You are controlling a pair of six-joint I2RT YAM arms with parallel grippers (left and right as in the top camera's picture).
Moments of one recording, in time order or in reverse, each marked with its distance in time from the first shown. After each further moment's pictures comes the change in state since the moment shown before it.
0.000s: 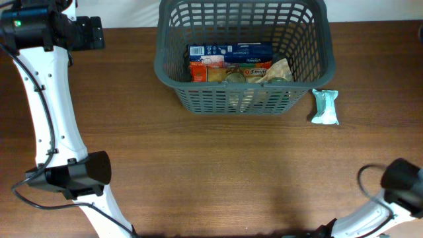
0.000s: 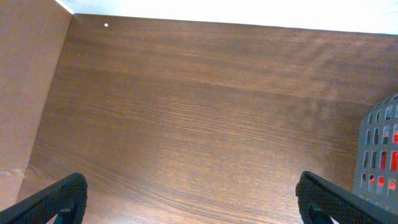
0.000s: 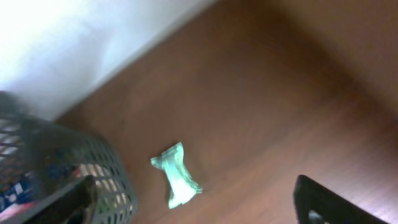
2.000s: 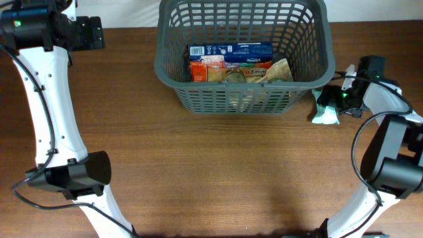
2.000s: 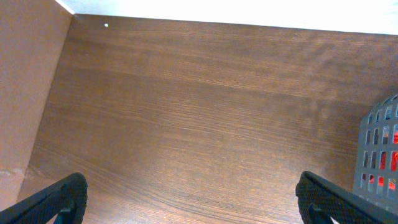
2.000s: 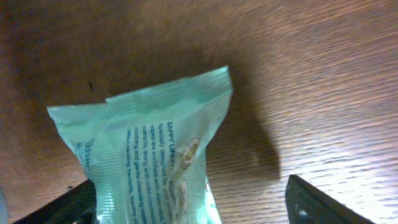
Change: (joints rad) left arm 0.000 0.000 0.000 0.000 0.000 0.000; right arm 0.314 0.058 -1.263 0.995 0.052 -0.104
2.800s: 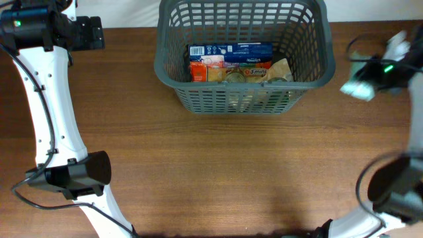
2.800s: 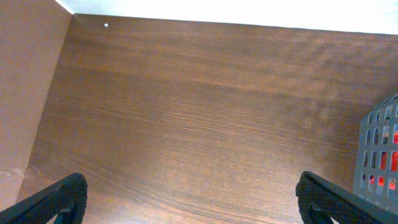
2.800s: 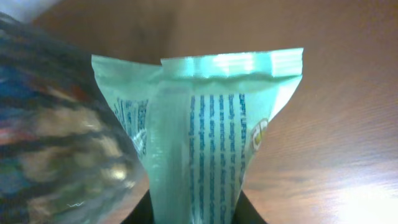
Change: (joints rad) left arm 0.000 0.000 0.000 0.000 0.000 0.000; right arm -0.104 -0.193 0.423 -0.450 -0.161 0.046
